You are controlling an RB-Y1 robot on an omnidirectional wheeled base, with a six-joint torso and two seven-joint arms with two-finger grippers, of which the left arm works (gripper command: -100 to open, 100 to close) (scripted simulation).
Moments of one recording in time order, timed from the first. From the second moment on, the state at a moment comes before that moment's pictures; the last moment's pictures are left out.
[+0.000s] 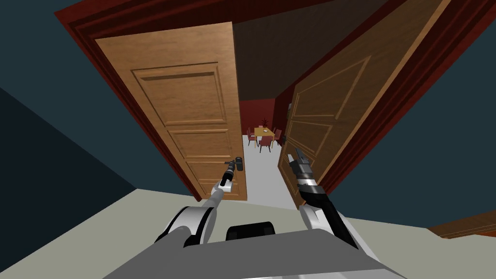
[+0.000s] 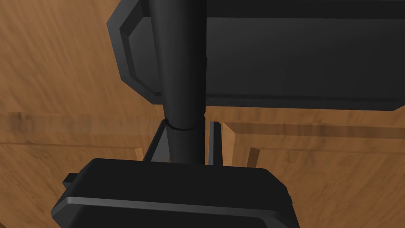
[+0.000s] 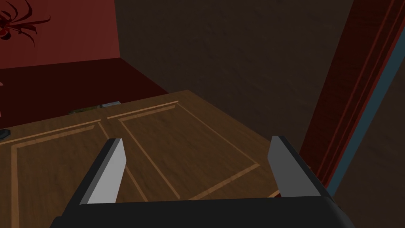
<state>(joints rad) -0.60 0.03 0.10 -0.45 -0.04 -0.55 0.05</state>
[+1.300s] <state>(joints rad) -0.56 0.07 0.15 -0.53 -0.04 -0.50 0.04</state>
